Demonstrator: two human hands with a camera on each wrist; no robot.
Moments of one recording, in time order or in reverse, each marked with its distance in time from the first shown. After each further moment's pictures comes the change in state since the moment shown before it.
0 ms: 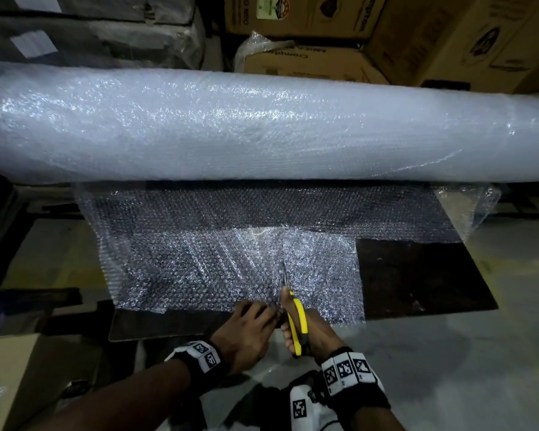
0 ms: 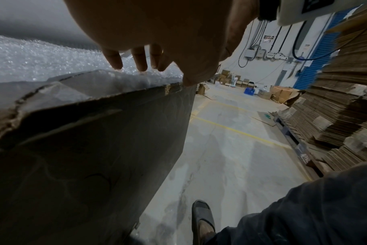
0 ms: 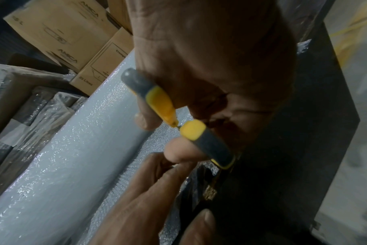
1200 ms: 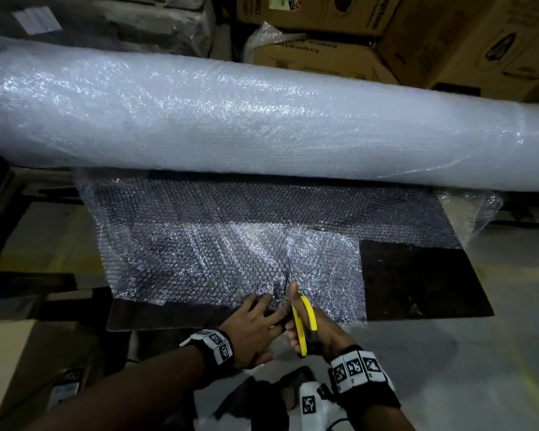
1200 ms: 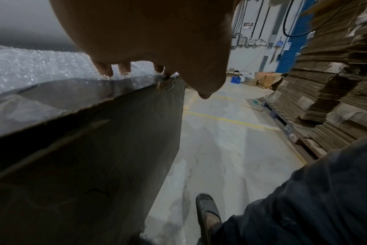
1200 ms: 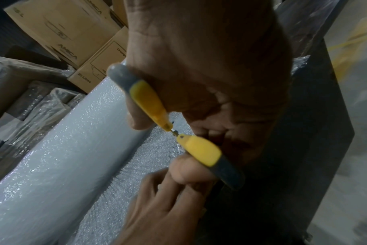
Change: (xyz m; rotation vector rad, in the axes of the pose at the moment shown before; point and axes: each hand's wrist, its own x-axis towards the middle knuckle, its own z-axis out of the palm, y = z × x) left_hand 0.011 0.000 -0.005 0.031 -0.212 0.103; right_hand 0.003 -0.004 -0.015 -0.005 -0.102 0.061
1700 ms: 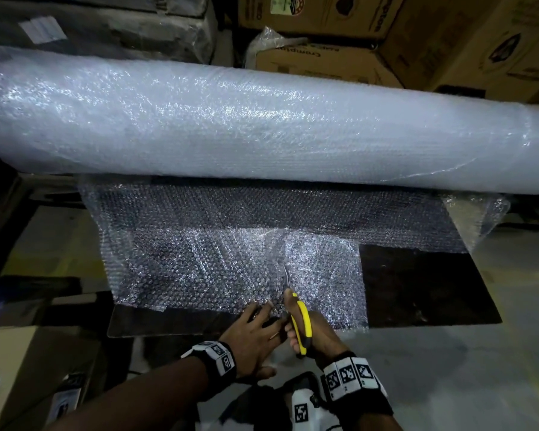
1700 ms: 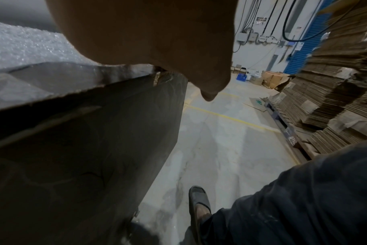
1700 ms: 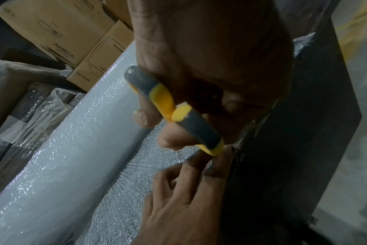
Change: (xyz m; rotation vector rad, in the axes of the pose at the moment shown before) left_hand -0.003 0.006 0.005 -0.081 -0.060 -0.044; right_hand 0.006 0.003 0.009 -0.008 0.114 -0.132
